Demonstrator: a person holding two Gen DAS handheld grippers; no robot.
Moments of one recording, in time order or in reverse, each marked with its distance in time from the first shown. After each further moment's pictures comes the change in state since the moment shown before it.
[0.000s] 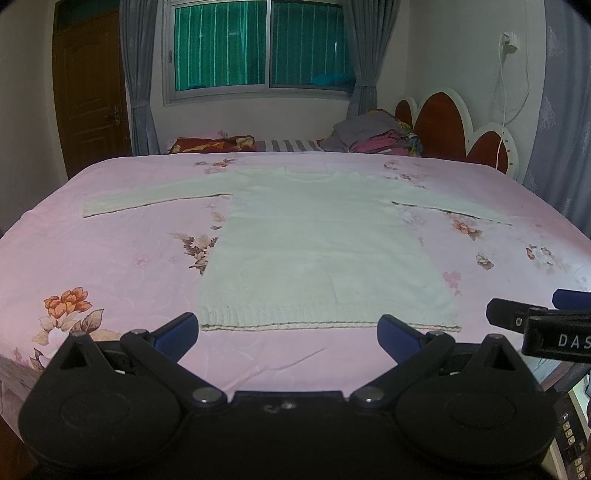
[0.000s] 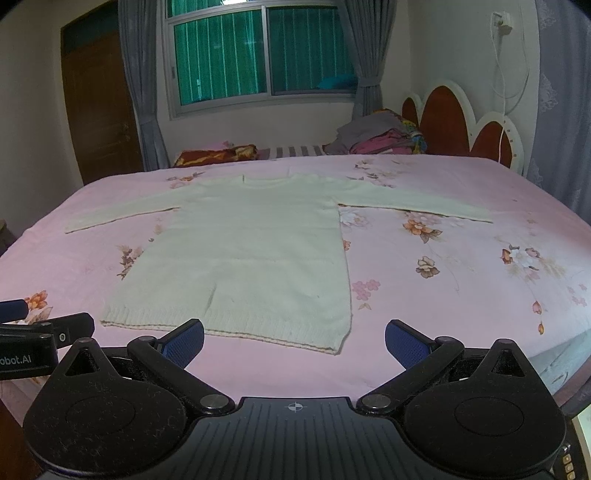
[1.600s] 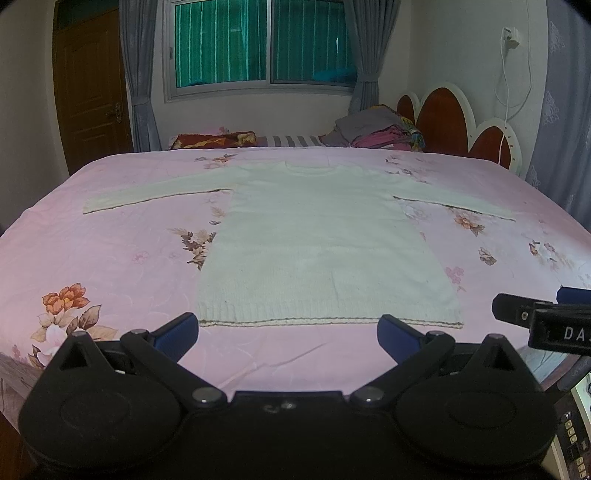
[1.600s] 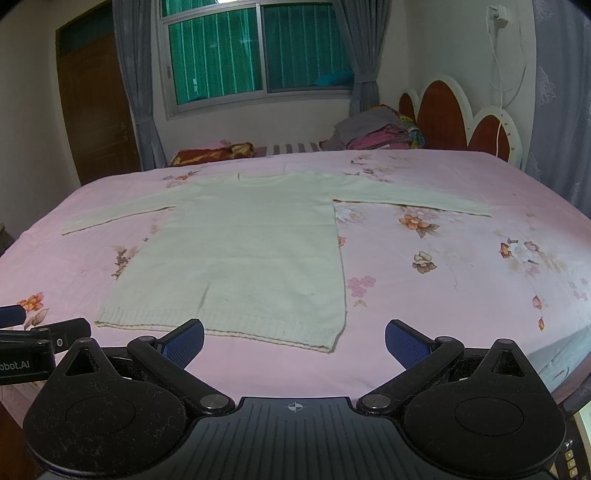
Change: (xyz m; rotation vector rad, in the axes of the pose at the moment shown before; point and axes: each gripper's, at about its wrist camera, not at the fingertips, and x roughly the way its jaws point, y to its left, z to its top) left arm 0.006 -0.004 -0.004 0.003 0.012 0.010; right arm 0.005 -0.008 -0.003 0.015 0.006 0.000
